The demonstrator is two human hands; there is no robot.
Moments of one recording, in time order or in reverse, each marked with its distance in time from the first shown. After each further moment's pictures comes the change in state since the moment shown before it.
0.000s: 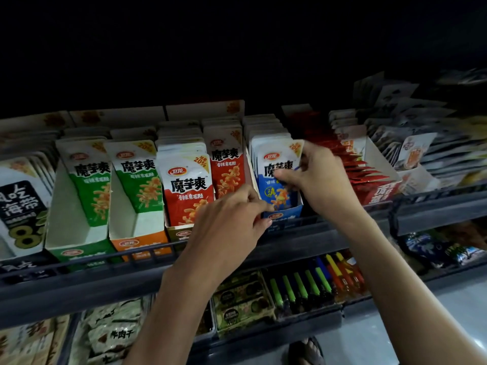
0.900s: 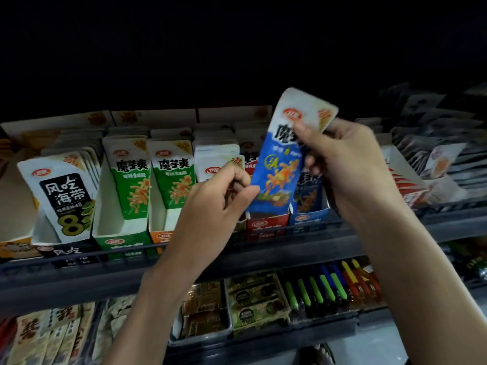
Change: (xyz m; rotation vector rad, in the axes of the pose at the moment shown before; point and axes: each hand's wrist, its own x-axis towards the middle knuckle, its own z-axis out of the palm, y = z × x) left_hand -0.028 -0.035 -0.047 -0.603 0.311 -0.070; right_hand -0.014 -0.072 0.008 0.608 0.021 0.050
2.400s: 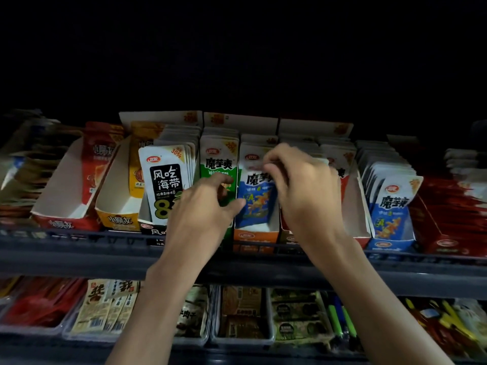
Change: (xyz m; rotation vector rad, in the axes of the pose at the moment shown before) left_hand -0.023 -0.050 -0.099 0.405 0.162 -0.496; right_hand -0.021 0.034 0.141 -0.820 -0.099 -0.738
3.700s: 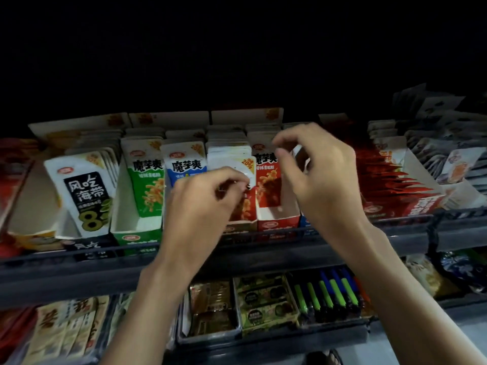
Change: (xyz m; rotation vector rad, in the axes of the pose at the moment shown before) left_hand -0.024 0.075 0.055 -0.313 -0.026 0.330; right_hand -0.028 0.072 -0.091 0.030 0.094 0.081
